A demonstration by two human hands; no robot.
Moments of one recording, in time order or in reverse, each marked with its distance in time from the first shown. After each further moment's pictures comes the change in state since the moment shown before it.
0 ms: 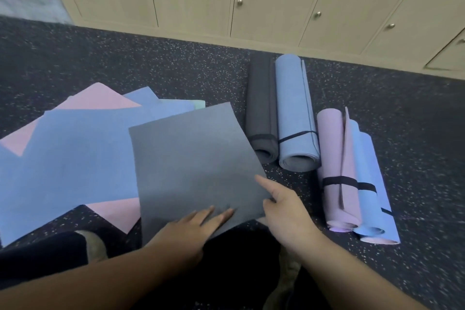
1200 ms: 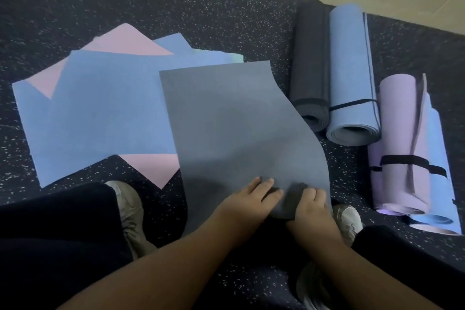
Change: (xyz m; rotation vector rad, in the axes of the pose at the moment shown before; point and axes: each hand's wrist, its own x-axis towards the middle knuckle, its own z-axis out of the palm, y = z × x) left_hand 0.042 -0.033 0.088 0.087 0.390 0.195; right_hand 0.020 0.095 0.087 -0.965 -0.008 0.075
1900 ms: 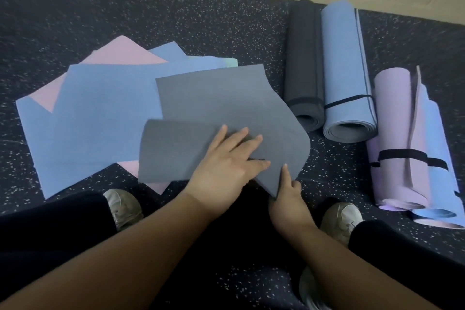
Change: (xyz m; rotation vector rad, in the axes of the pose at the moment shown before) left_hand 0.013 -0.017 -0.096 0.212 0.128 0.005; right_hand 0.008 -0.027 -0.015 0.460 -0.166 0.064
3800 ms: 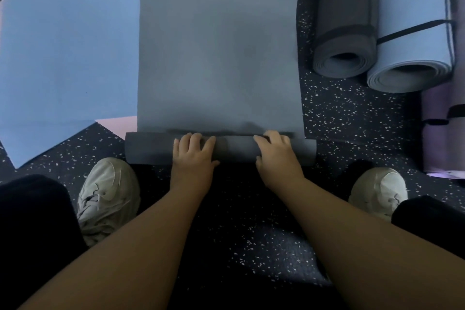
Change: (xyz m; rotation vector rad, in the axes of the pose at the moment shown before) left_hand -0.065 -0.060 0.194 -0.085 -0.144 -0.598; right_hand 0.110 0.018 0.101 -0.345 0.040 -0.295
